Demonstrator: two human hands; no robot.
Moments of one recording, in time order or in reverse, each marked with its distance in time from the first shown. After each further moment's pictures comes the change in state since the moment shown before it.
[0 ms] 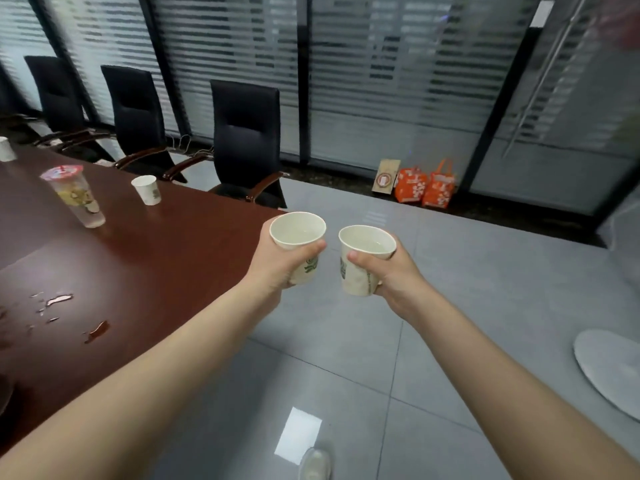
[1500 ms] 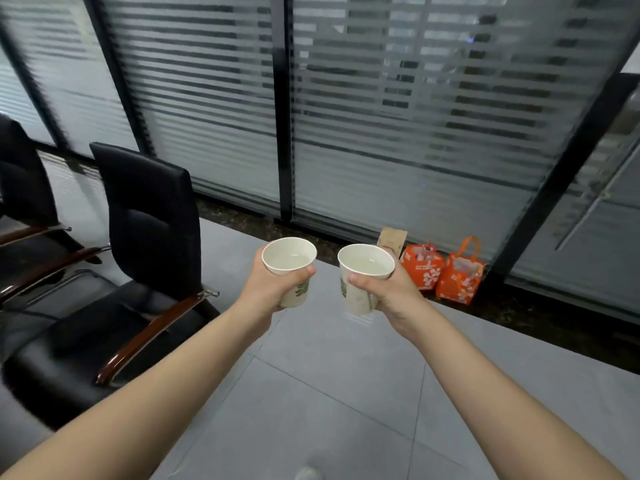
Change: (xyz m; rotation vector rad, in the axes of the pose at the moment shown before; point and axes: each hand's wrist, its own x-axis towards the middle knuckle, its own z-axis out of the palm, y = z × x) left_hand 0.777 -0.056 0.217 -0.046 0.102 -0.112; right_hand 0.807 -0.098 -0.224 0.006 -0.133 -0.042
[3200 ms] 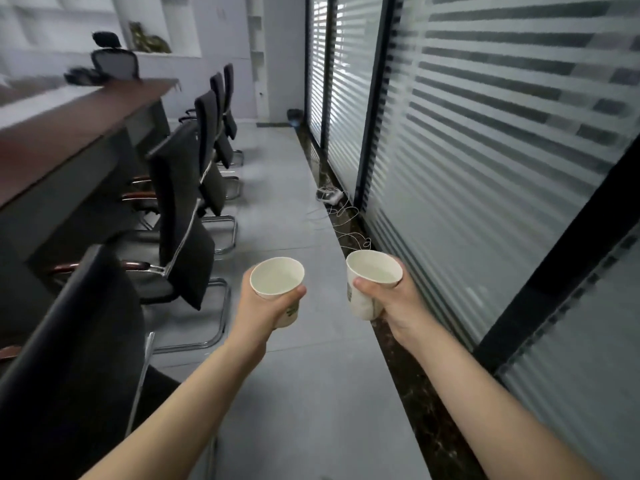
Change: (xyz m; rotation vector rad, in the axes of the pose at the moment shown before) left_hand 0.842 0.036 -0.282 -0.007 1.090 0.220; right_hand 1.026 0.015 0.330 0.013 -0.812 0.072
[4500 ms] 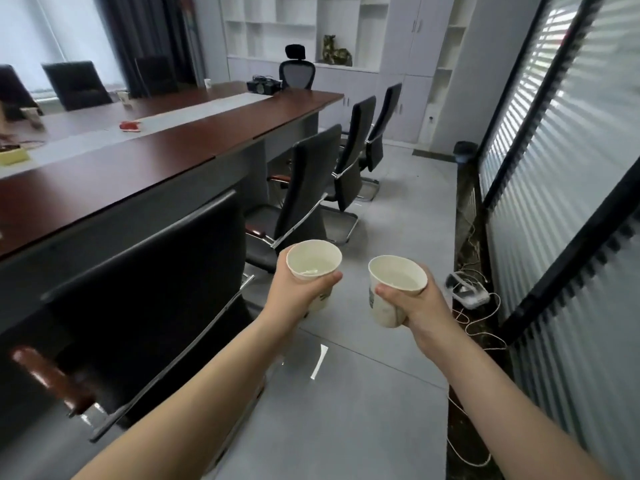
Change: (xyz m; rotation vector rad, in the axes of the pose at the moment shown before) left_hand 0.741 -0.011 0.063 0.102 0.459 0.067; right_hand 0.819 0.003 0.171 -0.034 -0.520 0.085
